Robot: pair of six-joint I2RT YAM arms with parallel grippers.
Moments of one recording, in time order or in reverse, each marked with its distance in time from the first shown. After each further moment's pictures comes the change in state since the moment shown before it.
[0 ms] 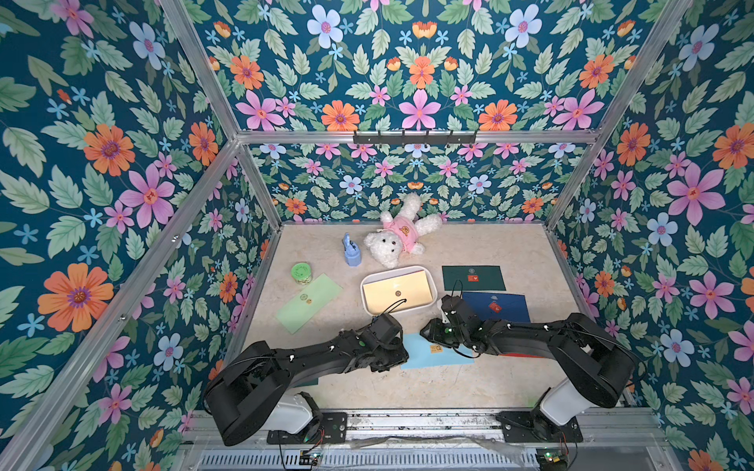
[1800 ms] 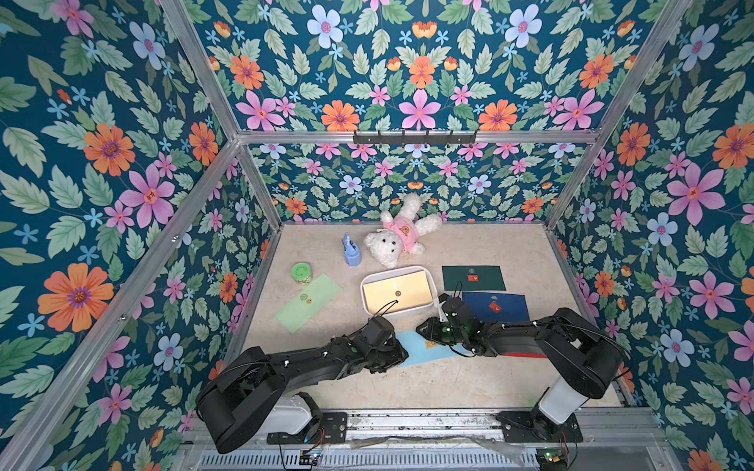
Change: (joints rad) left arm 0.036 -0.051 -0.106 0.167 0.045 -0.025; right arm 0.003 0.072 -0.037 0.210 -0.046 0.004
